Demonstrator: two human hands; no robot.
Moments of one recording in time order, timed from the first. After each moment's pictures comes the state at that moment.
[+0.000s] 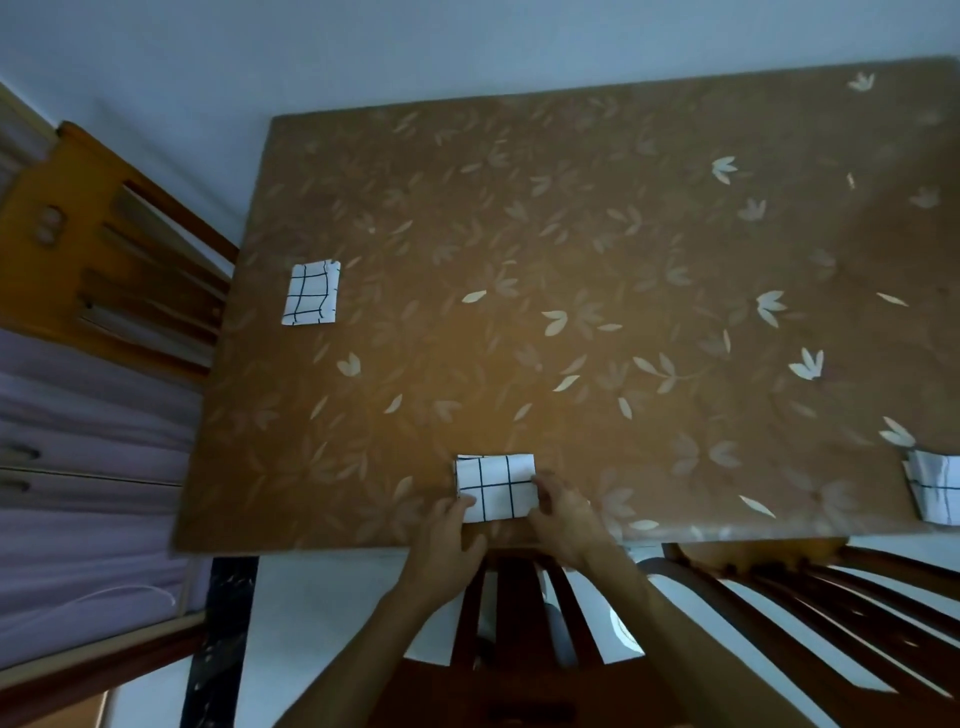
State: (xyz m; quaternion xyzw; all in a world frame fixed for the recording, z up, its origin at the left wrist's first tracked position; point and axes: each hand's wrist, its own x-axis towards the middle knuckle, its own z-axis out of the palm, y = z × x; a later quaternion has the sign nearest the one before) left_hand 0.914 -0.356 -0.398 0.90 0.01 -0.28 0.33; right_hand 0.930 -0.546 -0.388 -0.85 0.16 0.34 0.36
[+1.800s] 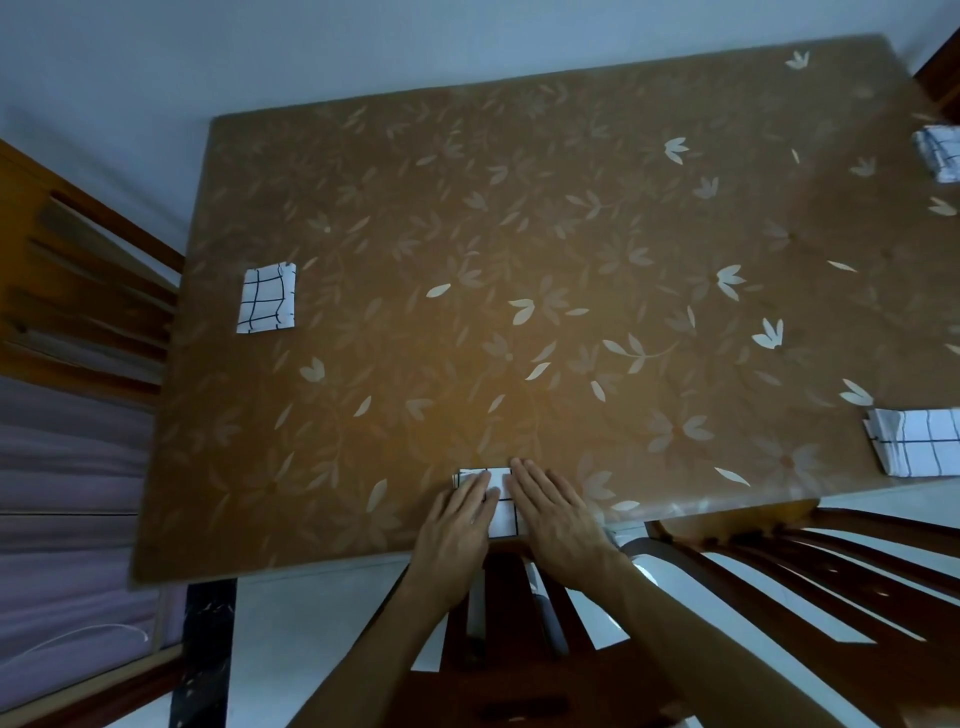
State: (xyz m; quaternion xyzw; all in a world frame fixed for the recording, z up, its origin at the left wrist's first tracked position) left_hand 0.915 -0.375 -0.440 0.94 -0.29 -0.15 0.07; right_hand 0.893 -0.564 -0.433 -0.96 -0.16 0.21 0.07
